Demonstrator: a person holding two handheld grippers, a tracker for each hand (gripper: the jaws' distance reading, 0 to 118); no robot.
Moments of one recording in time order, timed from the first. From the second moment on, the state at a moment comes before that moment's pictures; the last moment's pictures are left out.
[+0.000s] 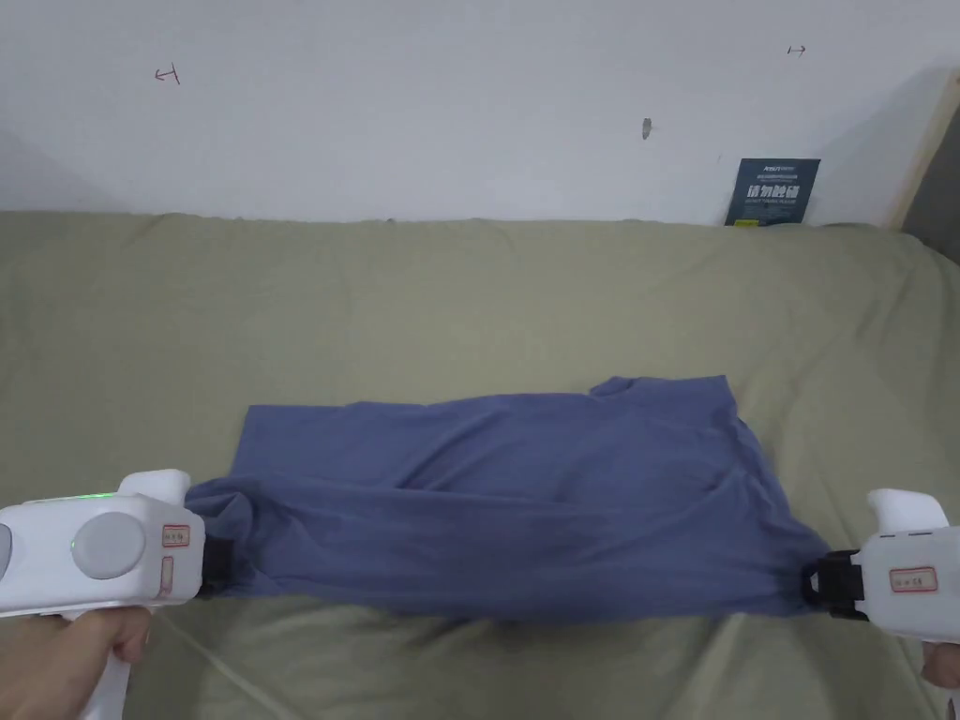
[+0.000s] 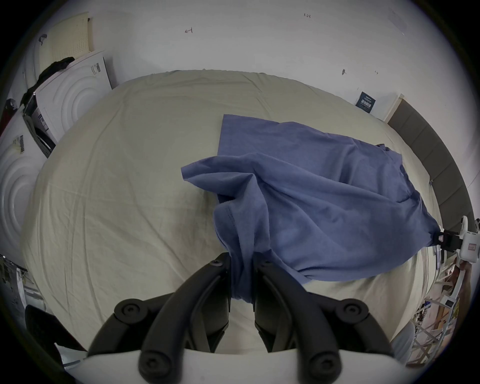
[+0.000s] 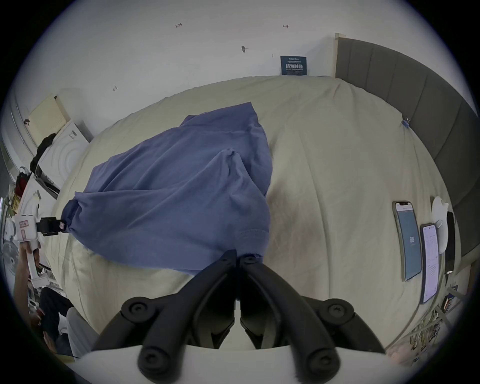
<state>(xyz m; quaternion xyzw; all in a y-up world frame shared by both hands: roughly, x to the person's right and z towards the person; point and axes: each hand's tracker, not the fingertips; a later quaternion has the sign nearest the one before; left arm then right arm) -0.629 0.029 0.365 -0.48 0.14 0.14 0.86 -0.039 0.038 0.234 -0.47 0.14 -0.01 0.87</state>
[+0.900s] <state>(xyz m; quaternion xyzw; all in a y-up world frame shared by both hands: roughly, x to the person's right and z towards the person) -0.618 0.029 0.521 -0.49 0.15 0.17 0.84 0.005 0.045 0.418 -0.48 0.15 -0.06 0.86</state>
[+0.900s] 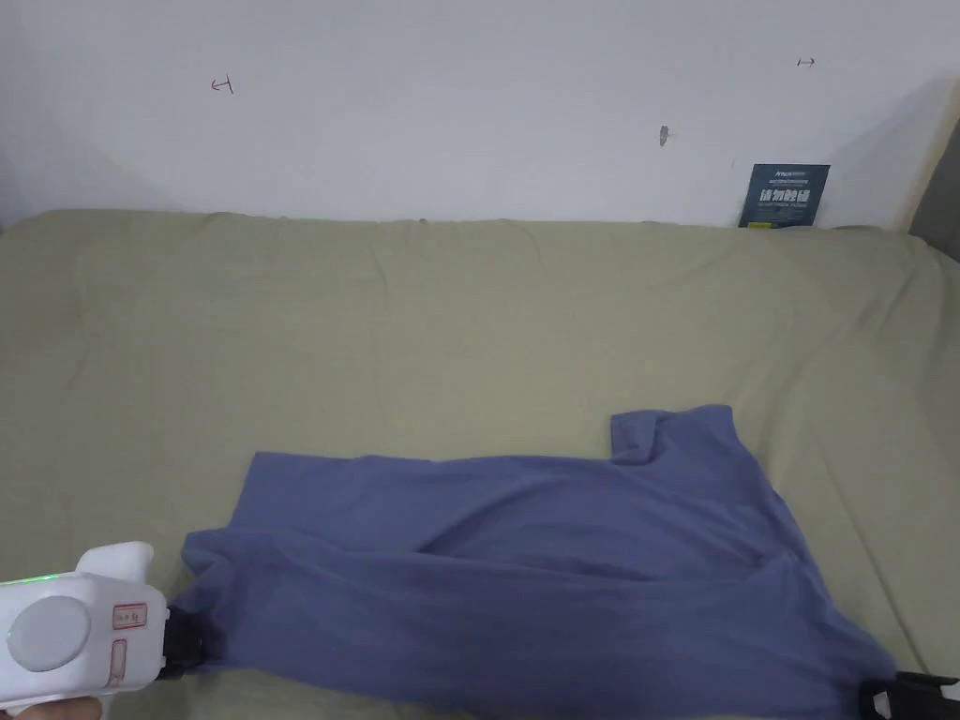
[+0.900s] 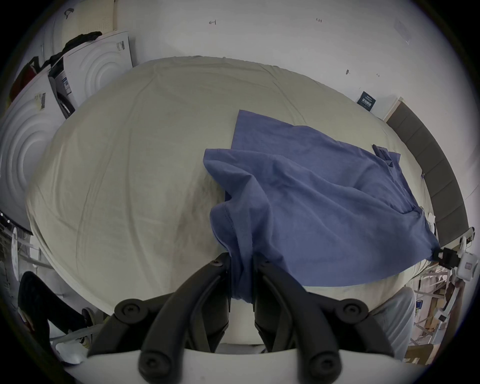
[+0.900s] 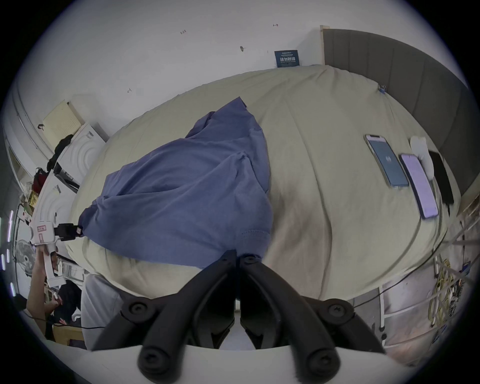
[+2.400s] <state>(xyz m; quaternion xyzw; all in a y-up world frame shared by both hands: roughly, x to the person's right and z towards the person) -0.664 0.001 0.277 -0.51 0.14 0.09 0.84 -0.038 0.020 0.226 -0.46 0.07 -0.02 0.88</state>
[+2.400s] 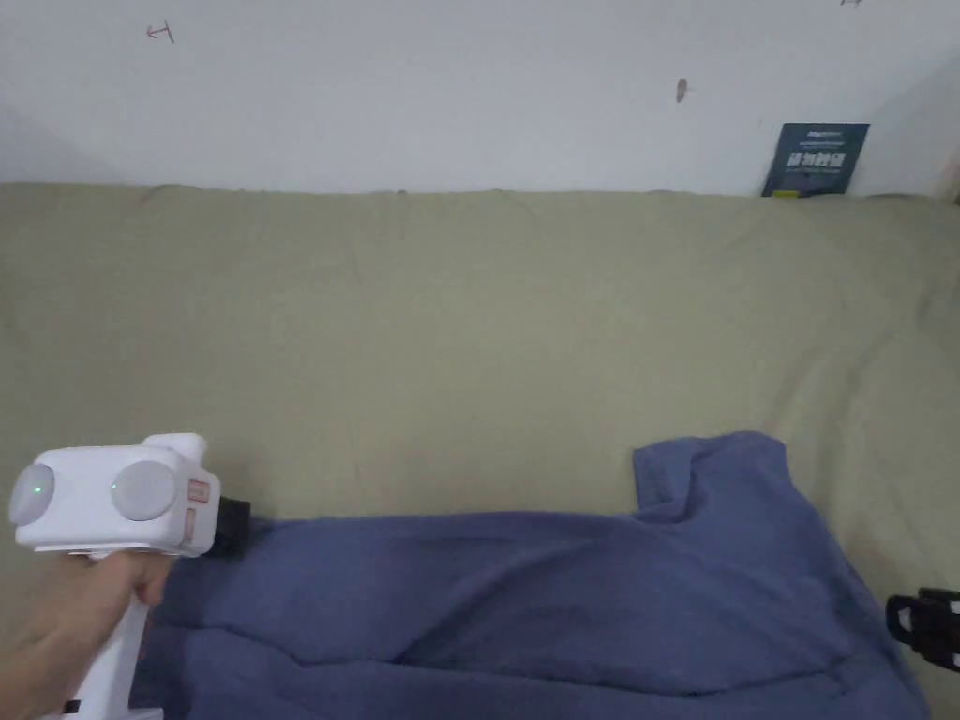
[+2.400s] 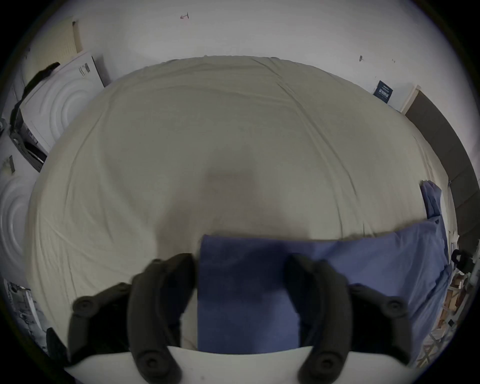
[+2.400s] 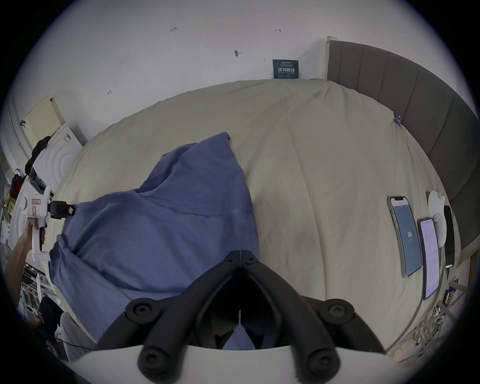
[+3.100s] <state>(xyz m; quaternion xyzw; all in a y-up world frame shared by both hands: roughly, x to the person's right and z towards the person) -0.674 -0.011 0.271 -0.51 0.13 0.10 0.85 -0.076 -0.007 0.120 -0.50 0.11 0.03 0.86</state>
